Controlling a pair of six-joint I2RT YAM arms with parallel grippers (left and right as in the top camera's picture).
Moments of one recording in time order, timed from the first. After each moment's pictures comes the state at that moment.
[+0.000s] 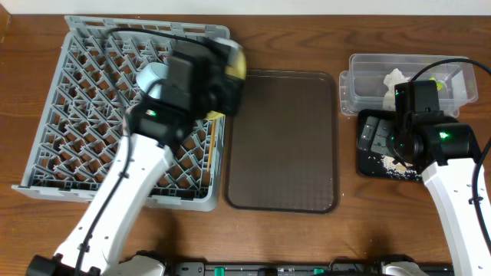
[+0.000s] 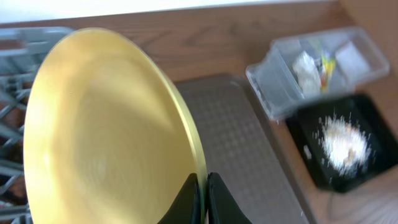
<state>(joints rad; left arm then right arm) -0.32 1.43 1.31 -0.56 0.32 -0.19 0.08 1.28 1.18 -1.10 0.16 0.39</state>
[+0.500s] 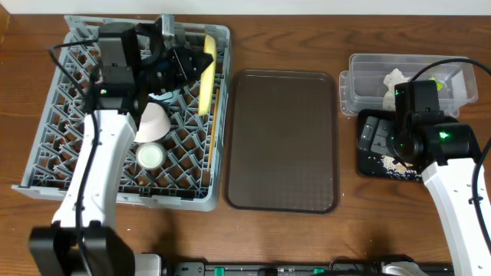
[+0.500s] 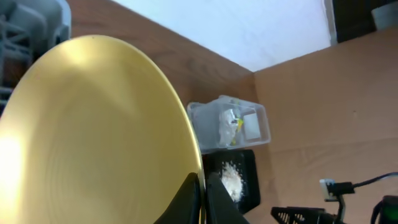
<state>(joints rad) -0.01 1.55 1.31 -0.36 0.83 -0.59 0.08 1.28 1.18 -1.10 0.16 0.39</state>
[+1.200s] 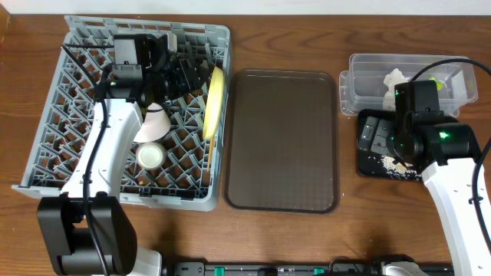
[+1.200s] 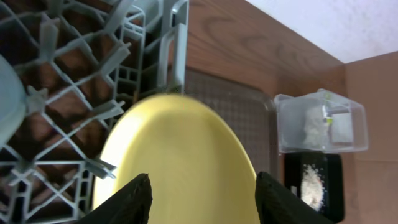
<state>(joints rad) 0.00 1.66 1.31 -0.51 0.58 -0.40 0.08 1.28 1.18 -1.10 0.16 0.39</state>
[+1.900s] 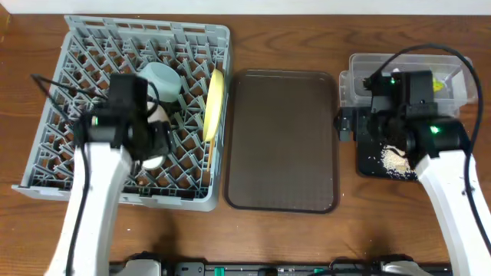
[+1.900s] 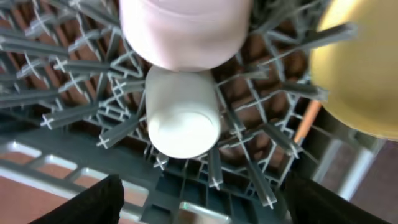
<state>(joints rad) -0.04 1.31 1.21 -1.20 -0.10 -0.30 0.11 1.29 1.16 -0.85 -0.17 0.10</state>
